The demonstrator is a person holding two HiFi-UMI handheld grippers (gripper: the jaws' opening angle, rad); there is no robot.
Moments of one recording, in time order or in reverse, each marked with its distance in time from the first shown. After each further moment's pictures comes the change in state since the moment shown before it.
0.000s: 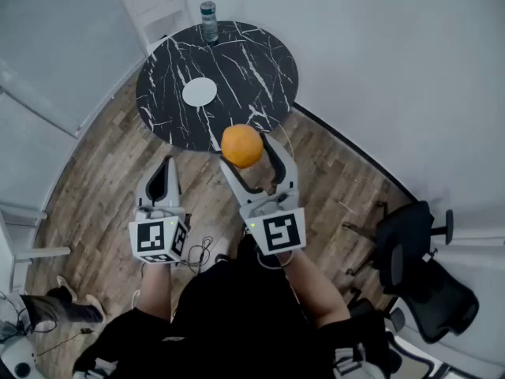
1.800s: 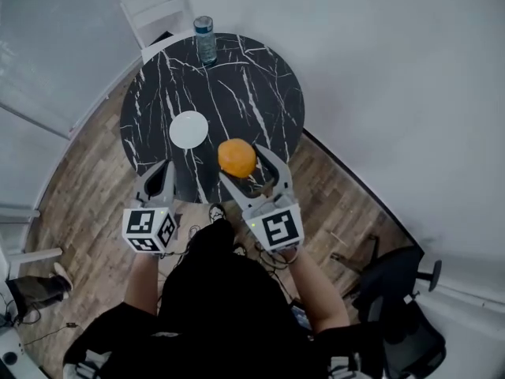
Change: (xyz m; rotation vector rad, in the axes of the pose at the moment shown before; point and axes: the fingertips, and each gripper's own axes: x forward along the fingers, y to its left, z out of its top) left arm 0.249 0.045 -0.066 -0.105 0.232 -0.026; right arm 0.178 -0.139 -0.129 -0.018 0.228 0.228
